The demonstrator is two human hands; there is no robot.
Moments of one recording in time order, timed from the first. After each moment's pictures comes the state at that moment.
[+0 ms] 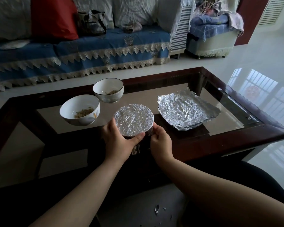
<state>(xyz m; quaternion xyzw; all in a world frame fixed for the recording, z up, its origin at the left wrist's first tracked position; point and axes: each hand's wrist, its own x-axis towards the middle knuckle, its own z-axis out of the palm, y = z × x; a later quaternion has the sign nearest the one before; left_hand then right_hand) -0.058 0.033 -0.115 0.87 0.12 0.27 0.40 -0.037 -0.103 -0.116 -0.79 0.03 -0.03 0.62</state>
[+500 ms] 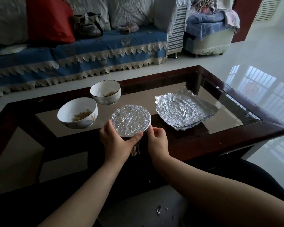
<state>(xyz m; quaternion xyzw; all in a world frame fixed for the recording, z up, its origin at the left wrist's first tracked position) -0.054 0.031 -0.116 0.88 0.15 0.27 0.37 -0.034 -0.091 -0.115 -0.68 0.13 0.00 0.72</state>
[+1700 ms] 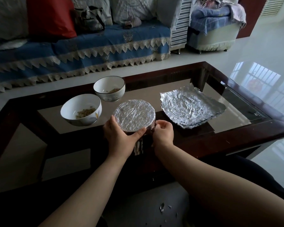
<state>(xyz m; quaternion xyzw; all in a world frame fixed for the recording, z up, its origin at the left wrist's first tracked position) -0.045 0.039 -0.112 0.86 0.16 0.23 0.42 -0.002 -0.075 -0.115 -0.66 0.25 0.01 0.71</state>
